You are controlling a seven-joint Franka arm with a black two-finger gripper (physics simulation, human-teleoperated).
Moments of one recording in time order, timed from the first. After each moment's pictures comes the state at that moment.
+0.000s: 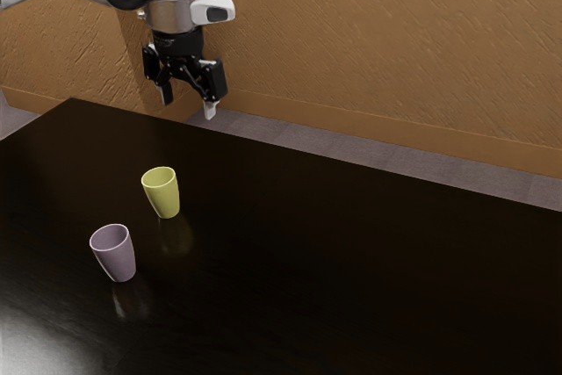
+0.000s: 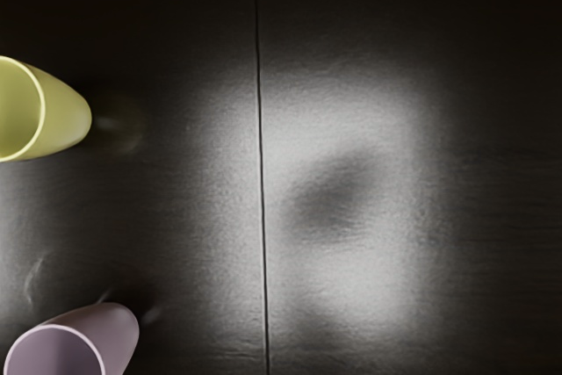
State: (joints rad) arm 0.03 0.06 -0.17 -1.53 0.10 1.57 -0.10
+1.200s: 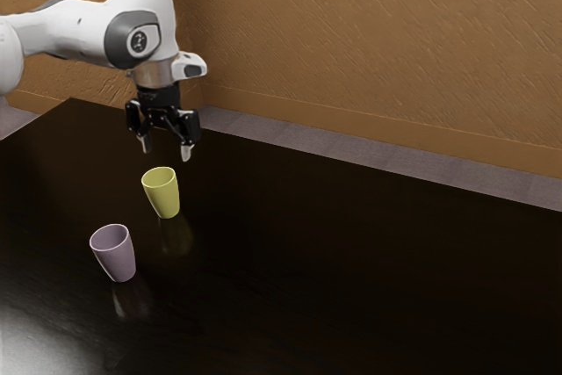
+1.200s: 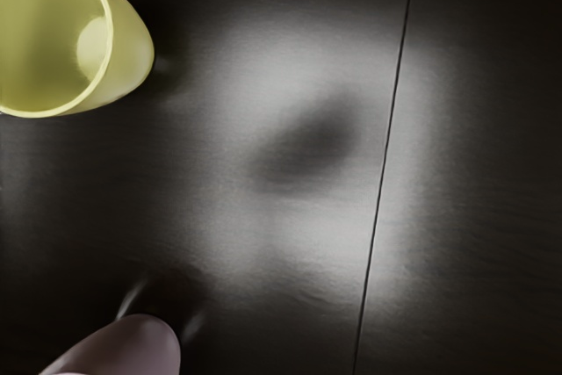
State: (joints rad) arm 0.14 0.17 -0.08 -1.70 0.06 1.75 -0.09
